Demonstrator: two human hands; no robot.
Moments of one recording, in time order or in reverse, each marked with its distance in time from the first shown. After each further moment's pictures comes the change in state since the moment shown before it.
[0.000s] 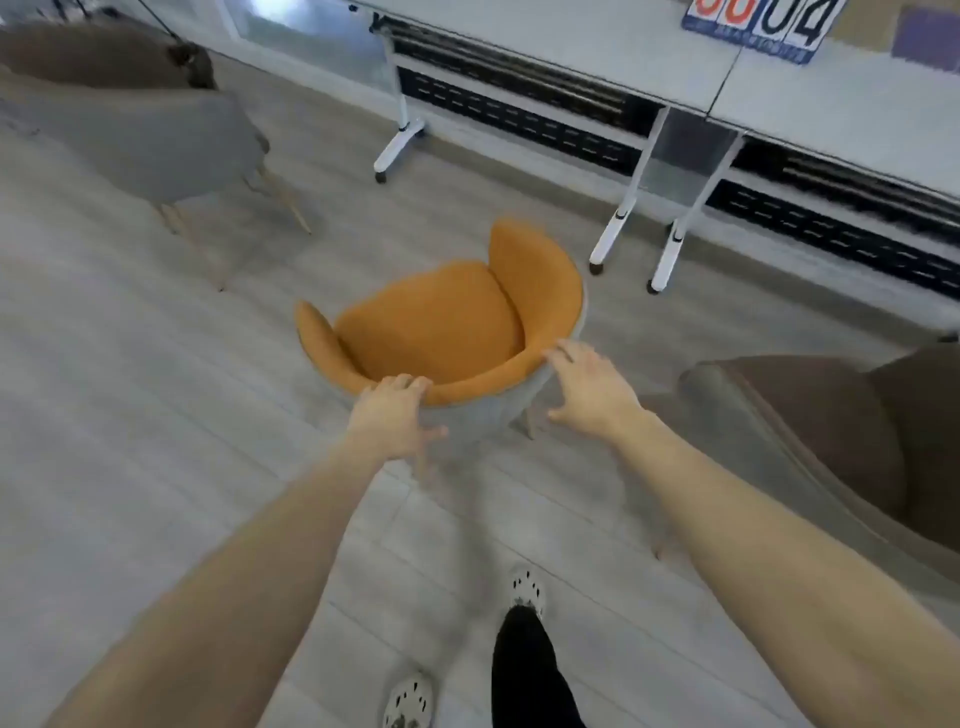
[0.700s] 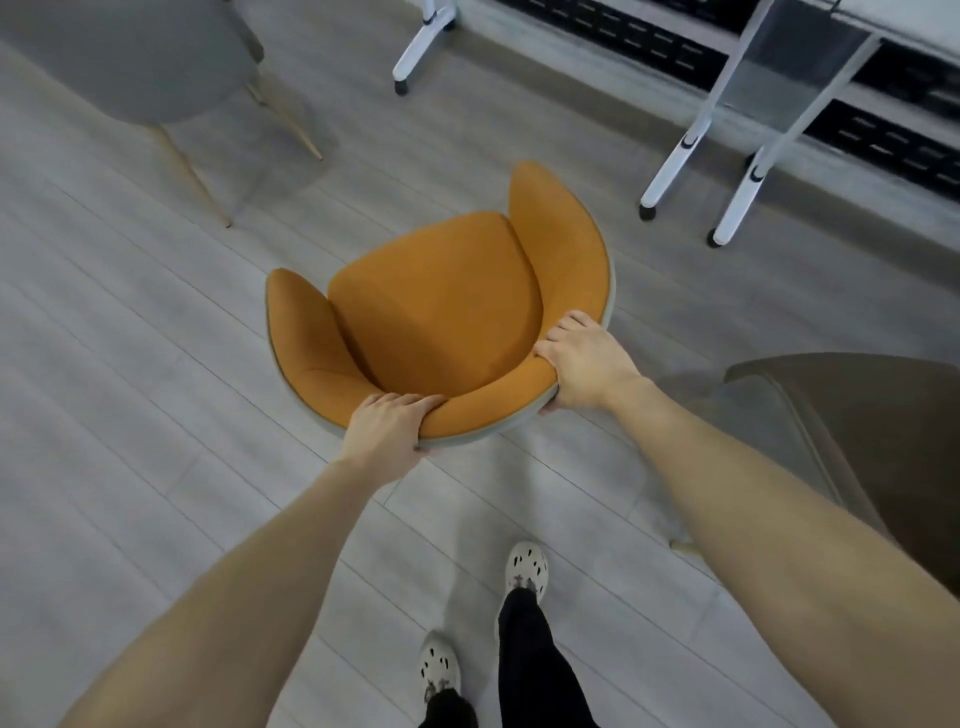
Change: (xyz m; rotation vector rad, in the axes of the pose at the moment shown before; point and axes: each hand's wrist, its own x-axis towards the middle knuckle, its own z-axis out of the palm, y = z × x) left_hand 0.070 0.014 0.042 0.060 -0.010 -0.003; right_hand 0.148 0.075 0.035 -0.236 -0.064 -0.382
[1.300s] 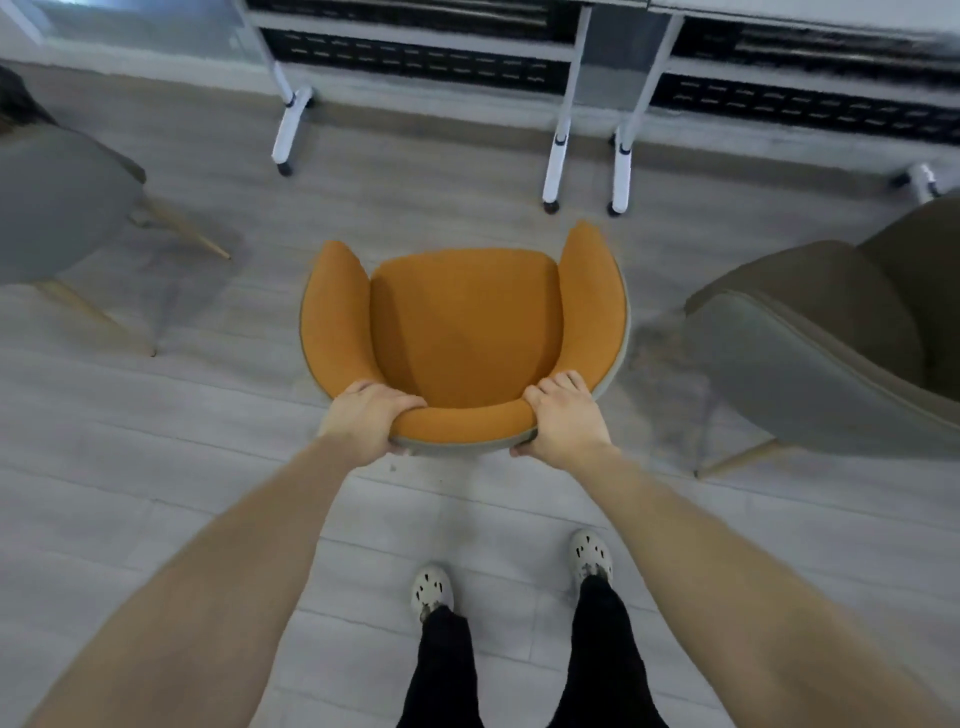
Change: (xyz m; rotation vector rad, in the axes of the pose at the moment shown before) left_hand 0.066 -0.154 -0.040 0.194 -0.106 0.478; right_hand 0.001 -0.178 0.031 0.242 0.067 0.623
